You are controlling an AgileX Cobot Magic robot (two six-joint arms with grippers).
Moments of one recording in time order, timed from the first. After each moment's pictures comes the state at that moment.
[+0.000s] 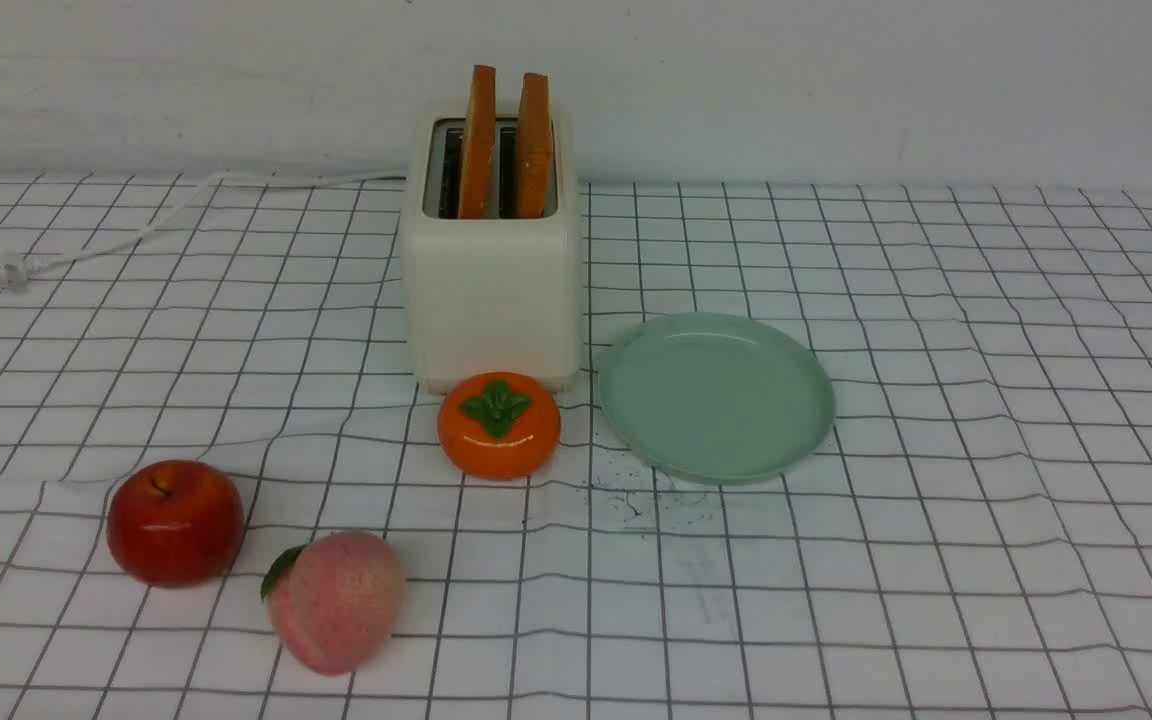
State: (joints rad) right arm 0.04 -0.01 0.02 0.09 0.39 -0.10; left arm -0.02 -0.01 0.03 -0.13 0.38 -0.15
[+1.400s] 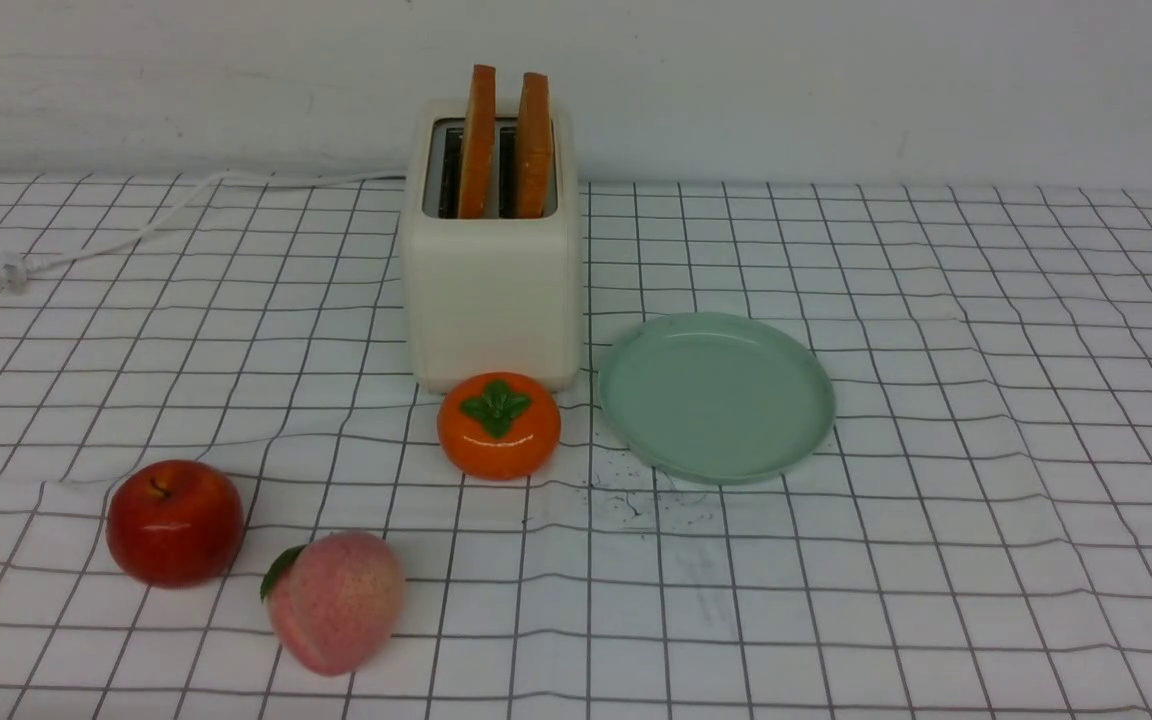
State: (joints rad) right arm 0.04 -0.01 0.02 0.09 0.39 -0.10; left arm -0.02 -0.01 0.03 -0.25 0.28 -0.17
